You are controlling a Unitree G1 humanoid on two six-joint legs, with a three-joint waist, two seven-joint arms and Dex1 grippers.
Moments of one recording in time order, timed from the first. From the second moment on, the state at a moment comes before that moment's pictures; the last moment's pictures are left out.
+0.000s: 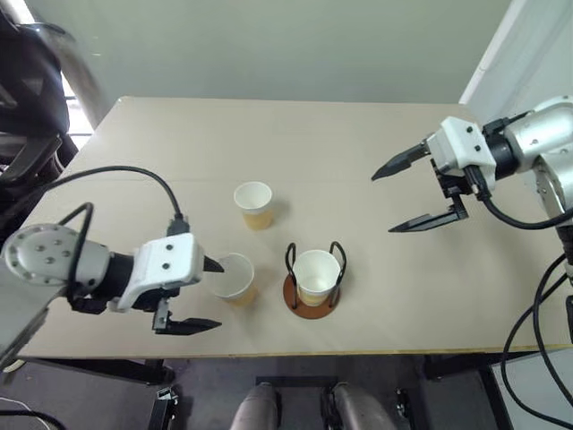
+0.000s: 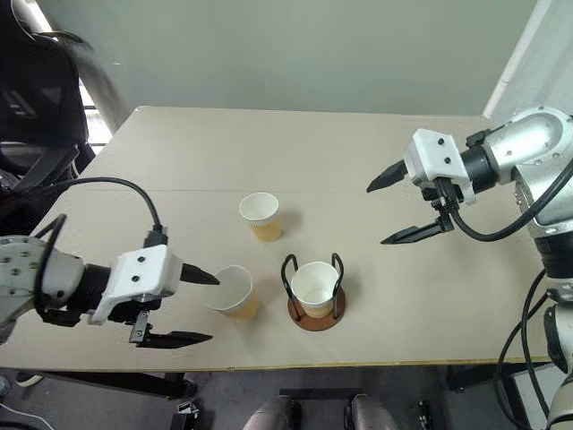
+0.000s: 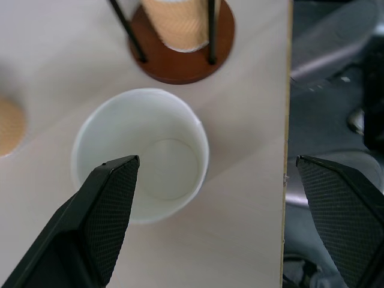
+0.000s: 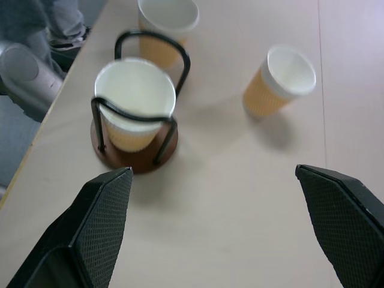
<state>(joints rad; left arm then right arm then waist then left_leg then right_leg) -0.13 1.35 0.13 -0.56 -0.54 0.56 -1.23 -1.01 -0.96 0.28 0.09 0.33 0.24 1.57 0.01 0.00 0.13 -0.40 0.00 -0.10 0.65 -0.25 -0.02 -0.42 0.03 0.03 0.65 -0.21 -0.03</state>
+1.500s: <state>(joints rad) -1.23 1.01 -0.35 -0.03 -0.62 0.40 -1.57 -0.66 -1.15 -0.31 -0.25 0.71 0.62 1.47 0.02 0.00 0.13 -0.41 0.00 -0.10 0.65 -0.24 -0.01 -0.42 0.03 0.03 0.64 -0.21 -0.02</state>
